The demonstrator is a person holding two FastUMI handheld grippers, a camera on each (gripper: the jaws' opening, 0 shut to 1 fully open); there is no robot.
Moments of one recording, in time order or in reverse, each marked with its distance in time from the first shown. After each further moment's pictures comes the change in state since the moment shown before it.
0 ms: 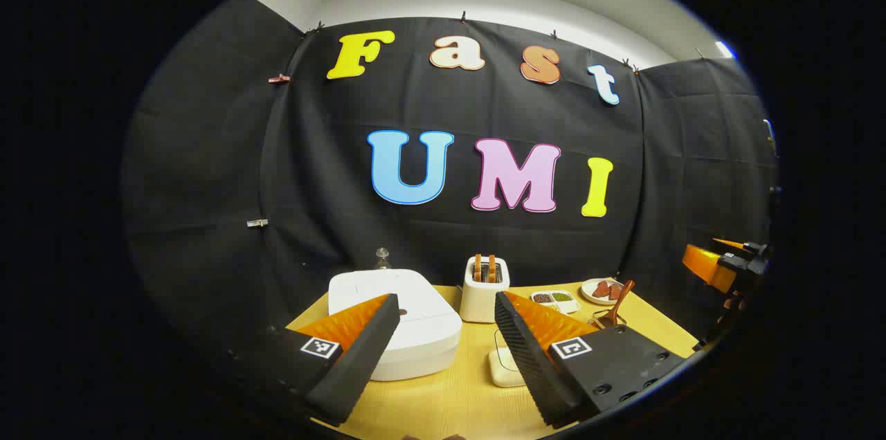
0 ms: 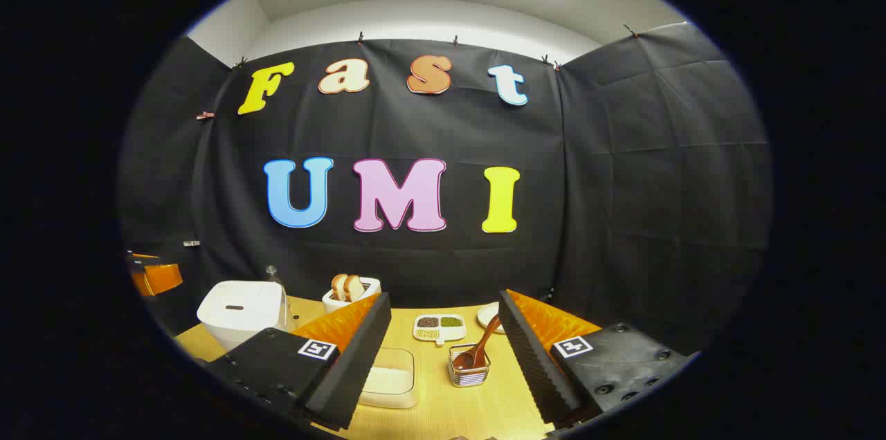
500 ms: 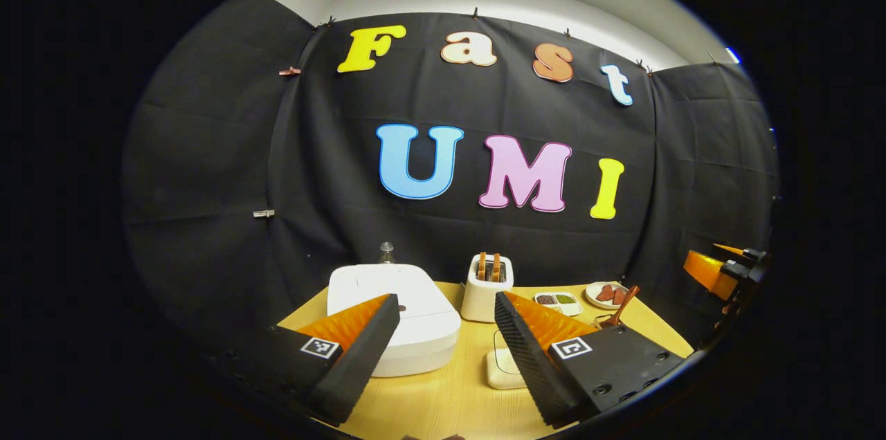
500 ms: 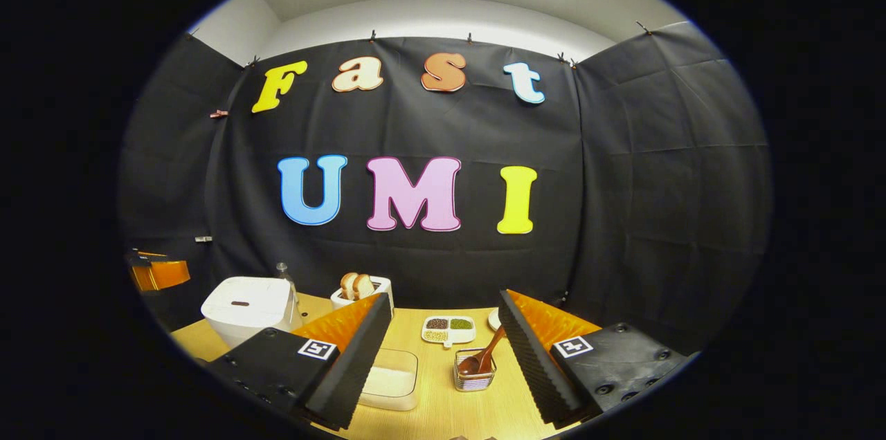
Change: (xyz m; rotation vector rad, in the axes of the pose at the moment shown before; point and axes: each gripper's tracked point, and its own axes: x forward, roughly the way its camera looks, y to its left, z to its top) left arm 0.007 -0.003 -0.008 -0.041 0.029 0.042; right arm 0.014 0.001 -0.002 -0.001 0.003 0.079
